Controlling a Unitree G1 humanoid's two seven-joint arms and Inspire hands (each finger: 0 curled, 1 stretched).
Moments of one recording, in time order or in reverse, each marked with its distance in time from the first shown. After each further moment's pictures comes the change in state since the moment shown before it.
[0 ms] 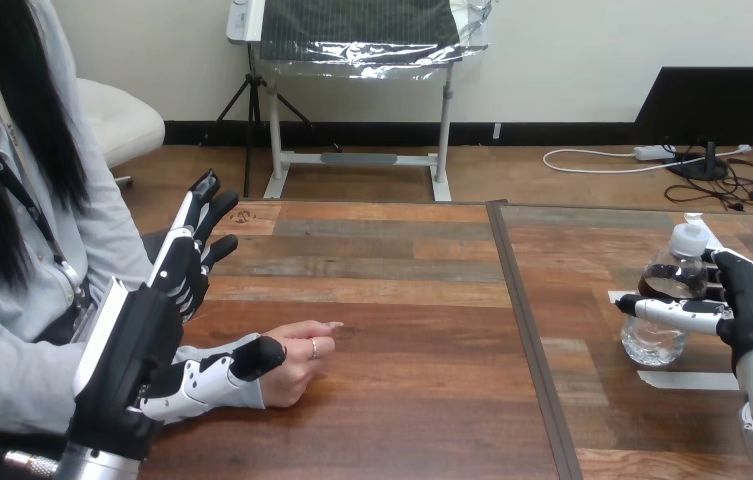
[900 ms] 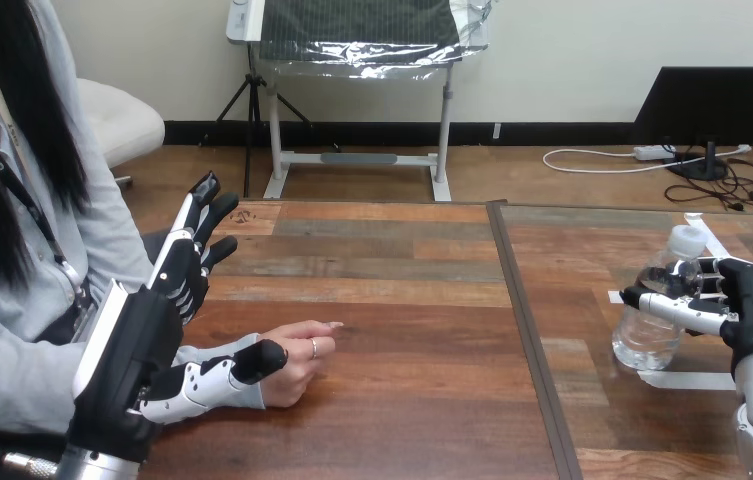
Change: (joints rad) left arm 0.006 0.000 0.000 -0.004 -0.003 0.000 -0.006; right arm 0.006 0.023 -0.032 0.000 0.066 0.000 -0.022
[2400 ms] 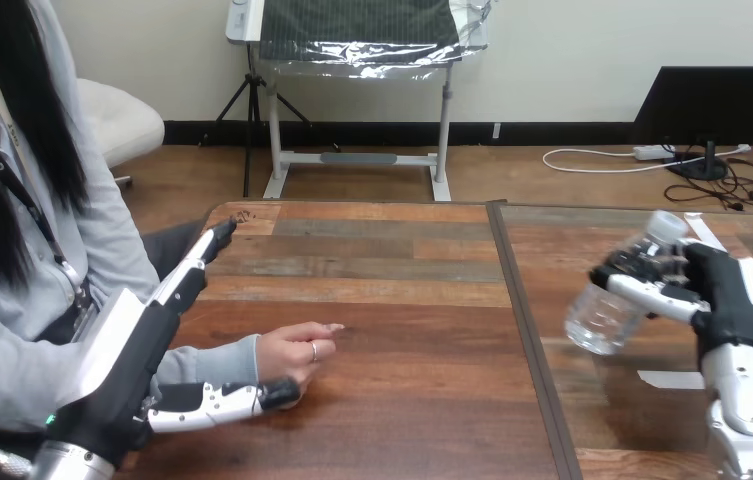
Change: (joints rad) left arm 0.063 0.115 0.069 -0.156 0.541 0.211 0.255; right arm 0.001 0.070 -0.027 -0.009 0.066 -0.137 0.079
